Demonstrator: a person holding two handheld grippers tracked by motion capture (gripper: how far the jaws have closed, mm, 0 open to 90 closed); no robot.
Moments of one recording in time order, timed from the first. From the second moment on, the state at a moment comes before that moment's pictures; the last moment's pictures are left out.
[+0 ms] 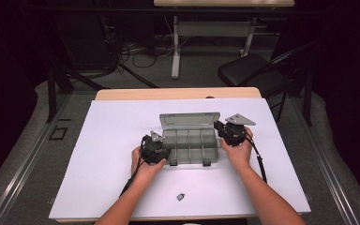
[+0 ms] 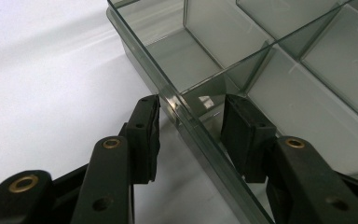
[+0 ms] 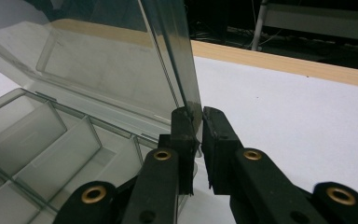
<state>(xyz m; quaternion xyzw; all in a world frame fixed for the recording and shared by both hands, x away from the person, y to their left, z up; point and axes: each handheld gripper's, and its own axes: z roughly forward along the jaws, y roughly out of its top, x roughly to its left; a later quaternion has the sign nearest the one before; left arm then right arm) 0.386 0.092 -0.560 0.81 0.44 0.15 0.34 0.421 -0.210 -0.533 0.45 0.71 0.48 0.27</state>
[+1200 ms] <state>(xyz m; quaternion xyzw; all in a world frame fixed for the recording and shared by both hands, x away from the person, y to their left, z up) 0.387 0.092 -0.560 0.81 0.44 0.15 0.34 0.446 -0.194 -0.528 0.54 0.66 0.45 0.26</state>
